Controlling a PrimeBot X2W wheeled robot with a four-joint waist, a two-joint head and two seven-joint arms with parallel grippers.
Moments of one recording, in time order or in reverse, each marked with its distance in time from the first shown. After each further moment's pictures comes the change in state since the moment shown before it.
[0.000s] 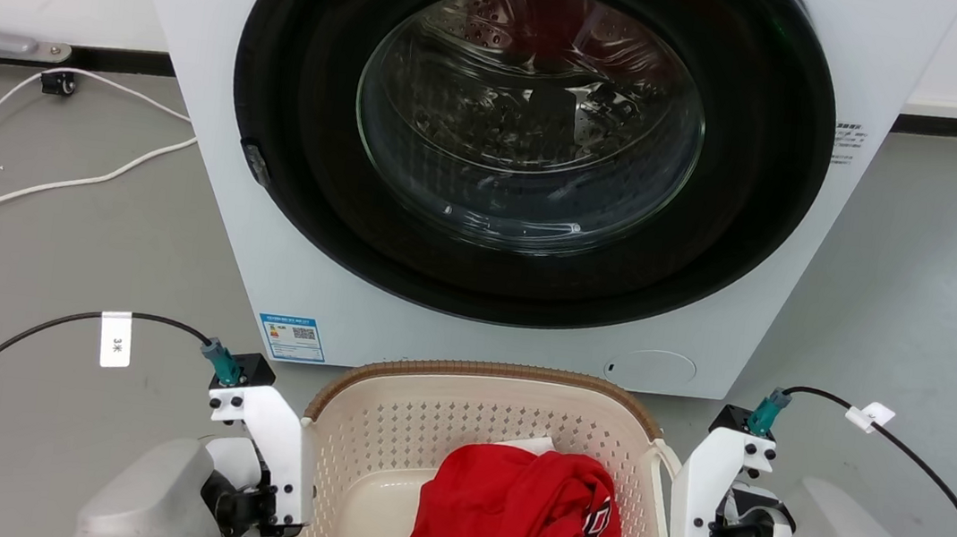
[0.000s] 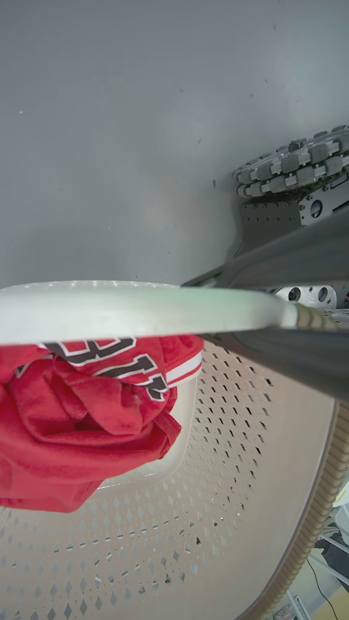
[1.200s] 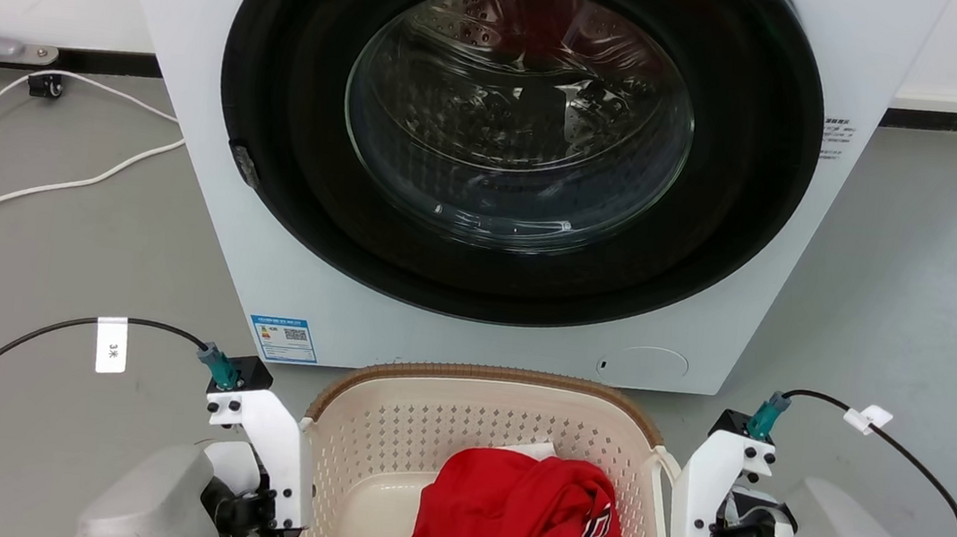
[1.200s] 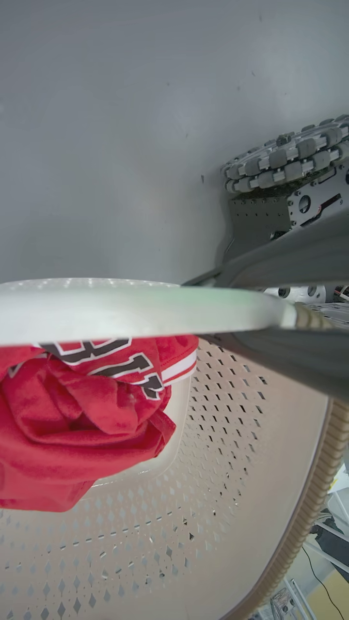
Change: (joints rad) left arm -0.002 0.005 -0.059 0.012 -0.059 0.000 -0.052; right arm 0.004 0.005 -0.056 0.000 -0.034 0.000 0.046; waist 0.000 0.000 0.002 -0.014
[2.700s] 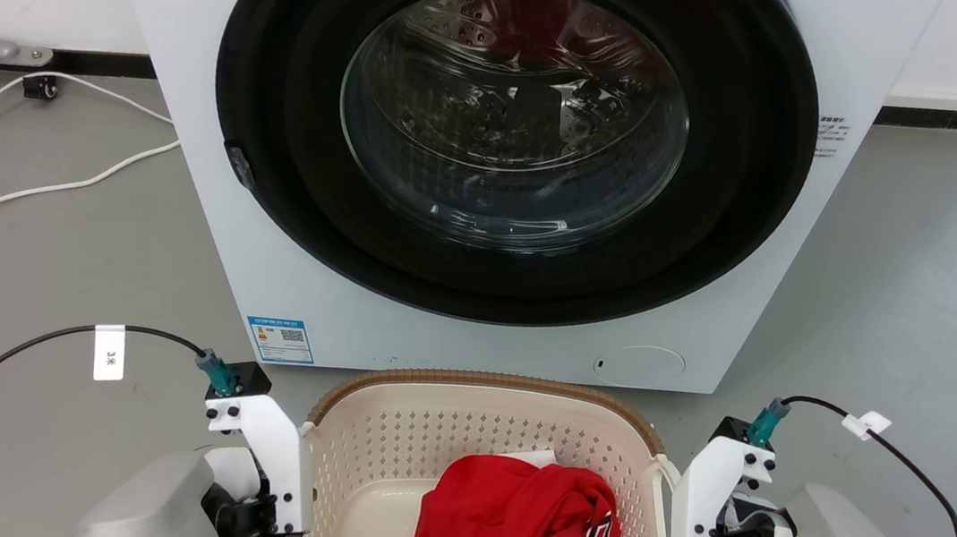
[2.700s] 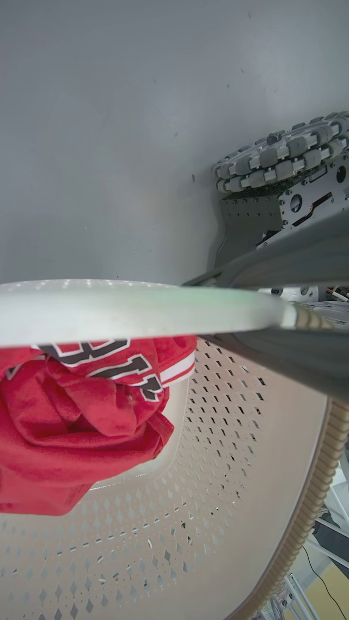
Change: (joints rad) left arm -0.002 -0.001 -0.050 0.016 -0.062 0.000 -0.027; right arm 0.017 0.013 -0.115 0.000 -0.113 0.000 0.028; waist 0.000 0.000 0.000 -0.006
